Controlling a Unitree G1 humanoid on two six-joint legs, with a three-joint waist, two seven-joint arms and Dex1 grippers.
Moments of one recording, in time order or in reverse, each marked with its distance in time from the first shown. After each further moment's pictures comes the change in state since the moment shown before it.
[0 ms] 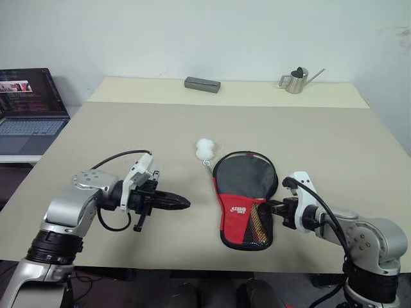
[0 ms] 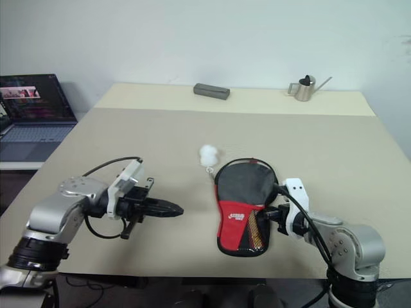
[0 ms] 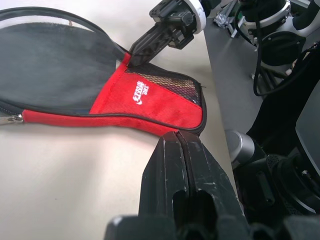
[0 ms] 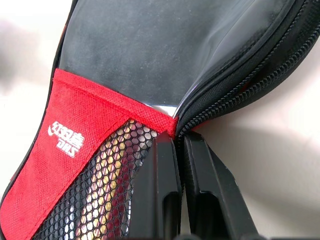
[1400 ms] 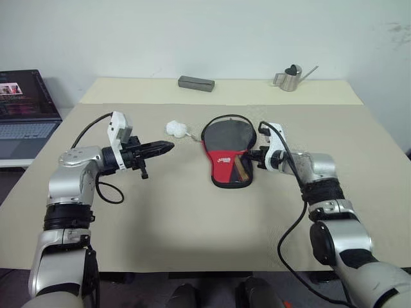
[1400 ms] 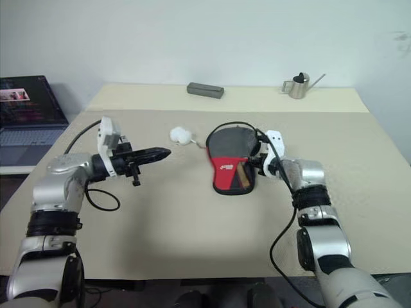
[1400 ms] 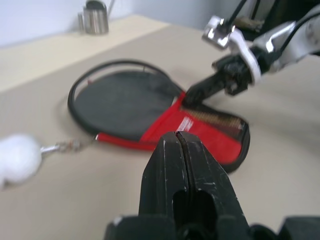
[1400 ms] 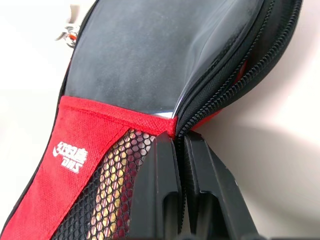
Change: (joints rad) left arm -0.220 -0.133 0.204 0.374 0.150 -0.178 0.230; right arm -0.613 0.026 0.105 1.068 -0.259 -0.611 0.132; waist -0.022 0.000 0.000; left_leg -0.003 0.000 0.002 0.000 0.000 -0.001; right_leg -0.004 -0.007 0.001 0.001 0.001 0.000
